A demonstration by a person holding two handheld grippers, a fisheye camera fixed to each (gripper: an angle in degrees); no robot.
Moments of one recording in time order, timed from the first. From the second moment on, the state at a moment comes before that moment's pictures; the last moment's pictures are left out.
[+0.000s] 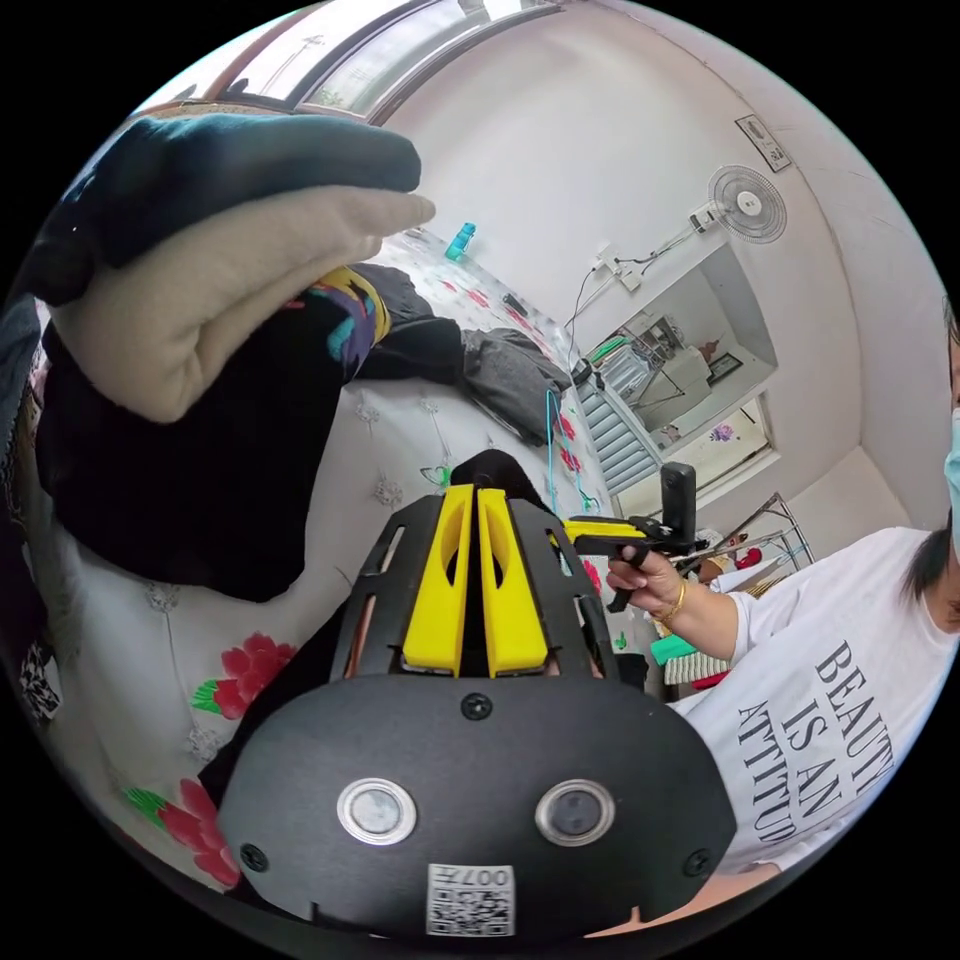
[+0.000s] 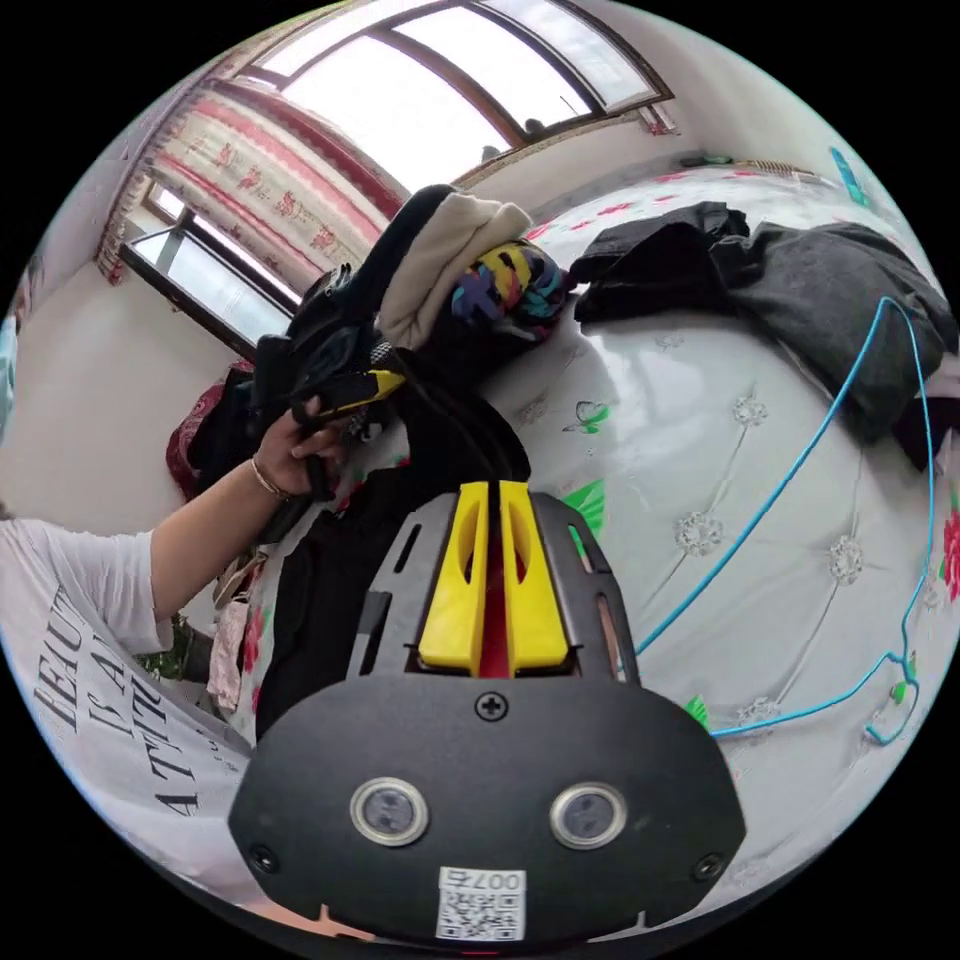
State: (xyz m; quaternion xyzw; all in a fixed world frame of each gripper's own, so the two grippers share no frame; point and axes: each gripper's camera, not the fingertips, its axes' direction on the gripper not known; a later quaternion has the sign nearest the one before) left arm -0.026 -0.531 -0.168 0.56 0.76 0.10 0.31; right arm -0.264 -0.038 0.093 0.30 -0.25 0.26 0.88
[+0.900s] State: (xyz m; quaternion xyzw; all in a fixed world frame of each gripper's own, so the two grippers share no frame) left arm 0.067 -0.413 0.059 0.50 0.77 -0.02 0.40; right arm -0.560 -0.224 0.021 0.17 -0.18 -0.23 0.94
